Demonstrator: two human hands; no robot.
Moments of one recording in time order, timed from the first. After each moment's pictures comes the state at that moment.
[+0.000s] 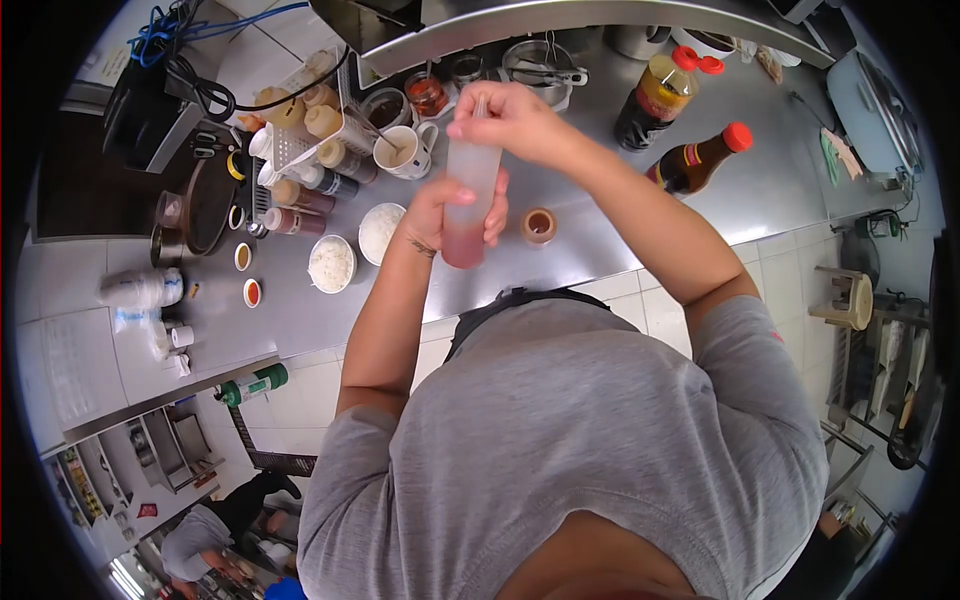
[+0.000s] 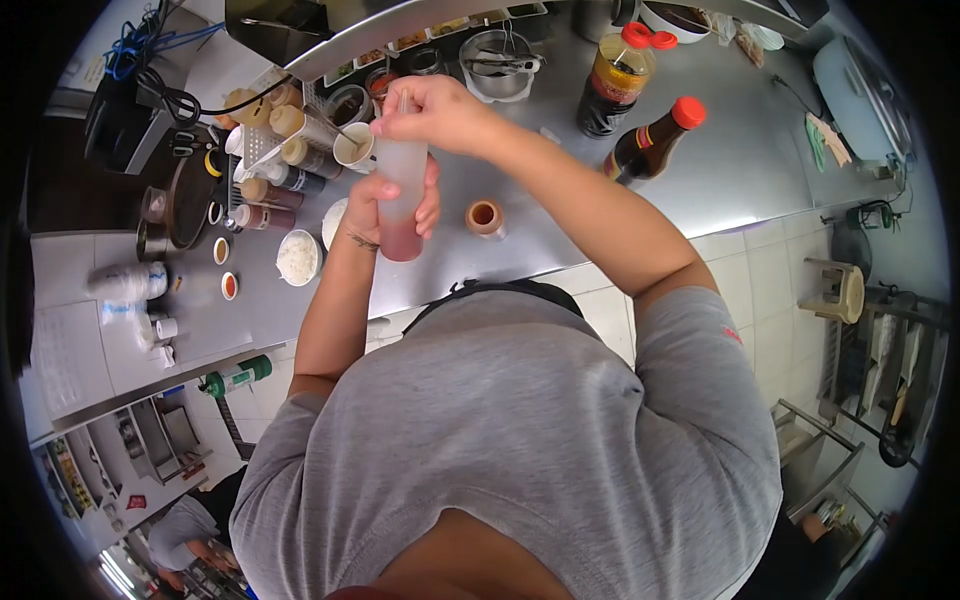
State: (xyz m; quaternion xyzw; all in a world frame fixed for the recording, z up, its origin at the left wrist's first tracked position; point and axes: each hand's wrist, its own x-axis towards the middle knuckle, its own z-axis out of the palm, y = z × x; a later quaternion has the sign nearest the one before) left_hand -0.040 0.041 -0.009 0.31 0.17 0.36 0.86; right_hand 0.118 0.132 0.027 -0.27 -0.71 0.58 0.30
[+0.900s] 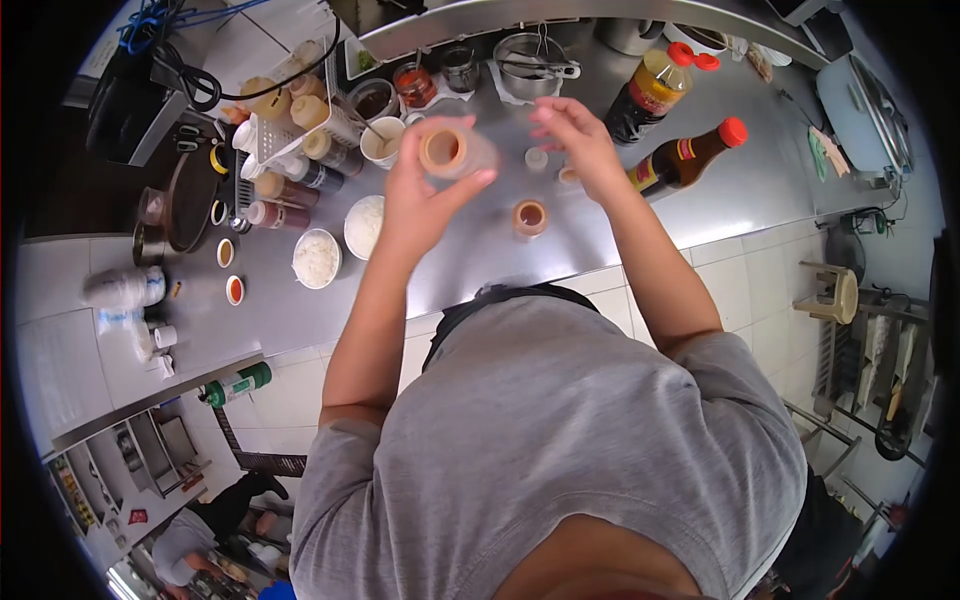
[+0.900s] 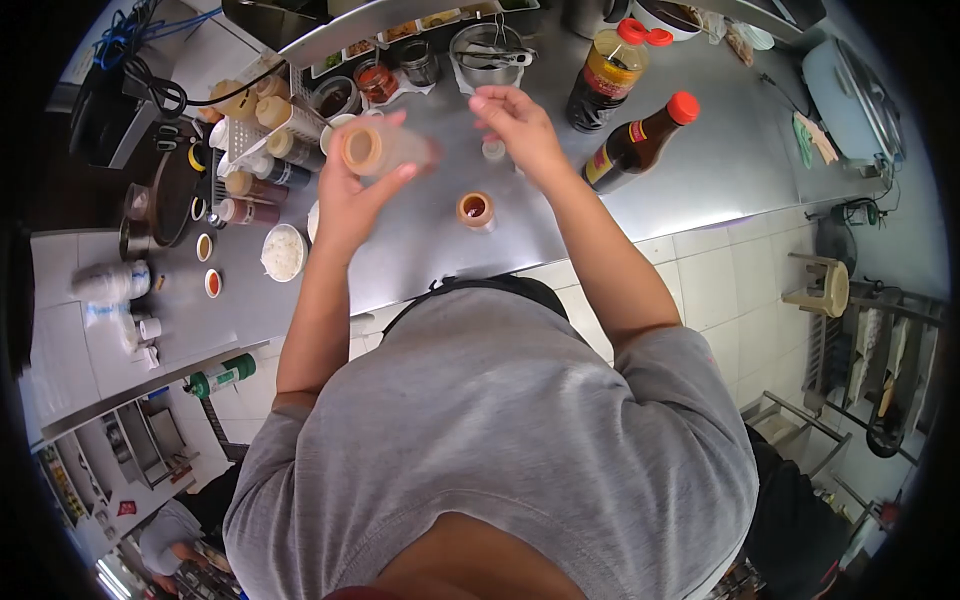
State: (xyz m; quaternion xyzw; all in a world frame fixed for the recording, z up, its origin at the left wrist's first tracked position) left_hand -0.028 0.021 0.021 0.60 0.46 0.53 0.38; right_hand 0.178 0.113 -0.041 -0.41 -0.50 0.64 0.41
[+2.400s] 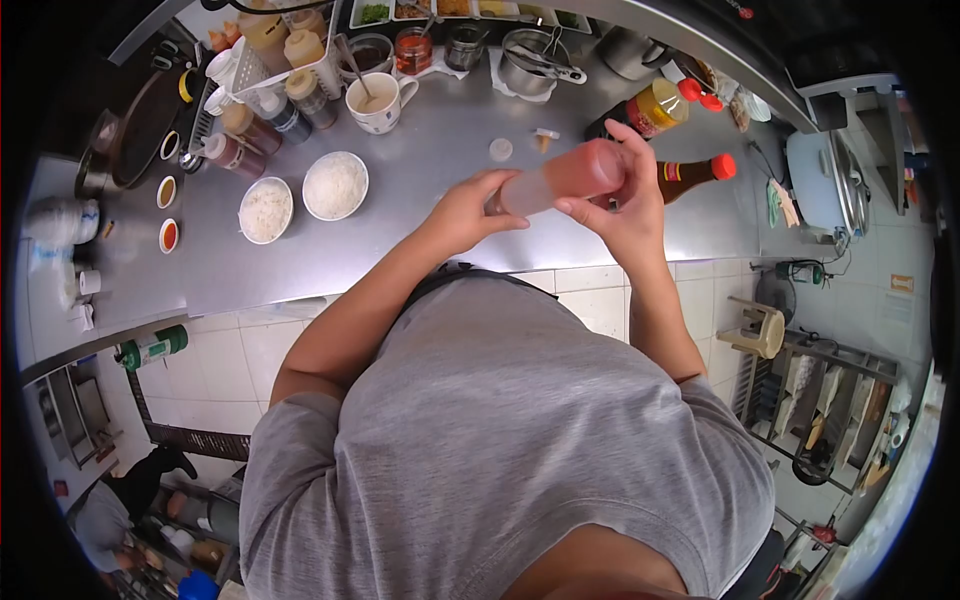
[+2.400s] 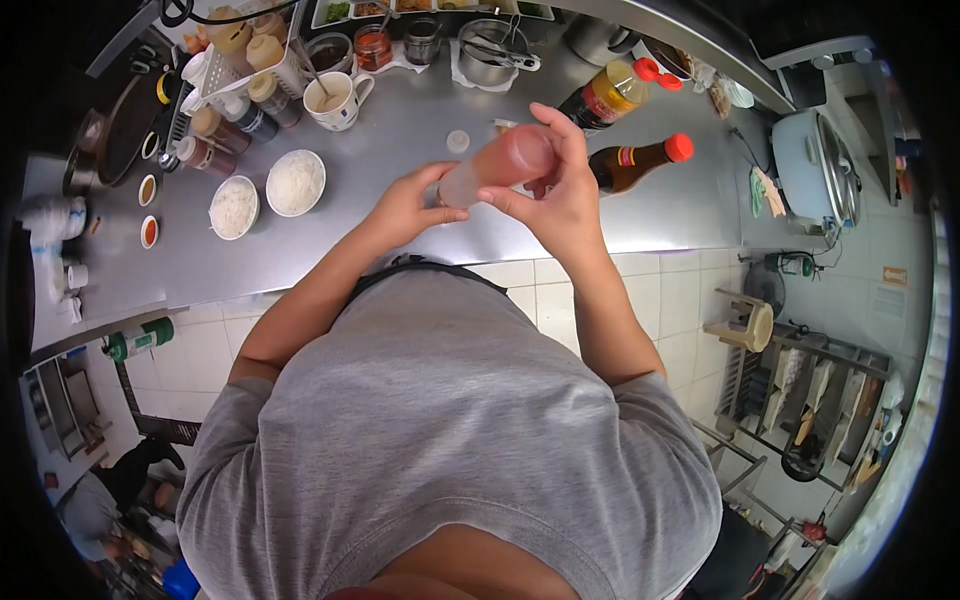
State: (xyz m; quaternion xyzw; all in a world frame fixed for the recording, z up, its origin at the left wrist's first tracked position) left_hand 0.009 -0.005 -0.060 0.64 0.49 0.38 0.46; right_hand 0.209 0.026 0.039 -0.43 -0.73 0.36 0.40
